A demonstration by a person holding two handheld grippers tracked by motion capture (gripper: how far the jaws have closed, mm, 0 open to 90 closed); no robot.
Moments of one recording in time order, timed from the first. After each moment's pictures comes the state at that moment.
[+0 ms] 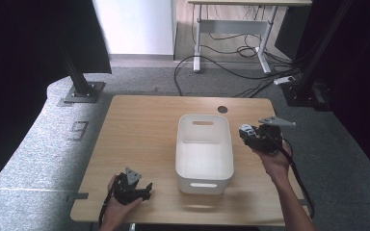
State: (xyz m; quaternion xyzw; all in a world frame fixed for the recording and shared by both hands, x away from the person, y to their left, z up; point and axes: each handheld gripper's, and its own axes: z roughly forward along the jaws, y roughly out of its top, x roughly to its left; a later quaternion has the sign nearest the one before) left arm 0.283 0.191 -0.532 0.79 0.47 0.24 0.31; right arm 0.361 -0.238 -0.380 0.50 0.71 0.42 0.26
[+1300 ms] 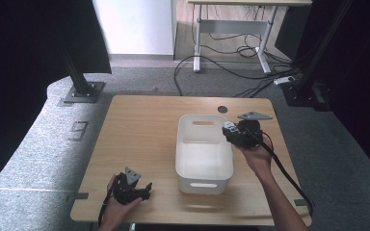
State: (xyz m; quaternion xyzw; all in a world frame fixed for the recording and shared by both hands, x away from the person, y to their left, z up) left arm 0.284 0.193 -0.532 0.79 0.47 0.23 0.30; right arm 0.380 -0.189 -0.380 0.48 0.74 0.41 0.24
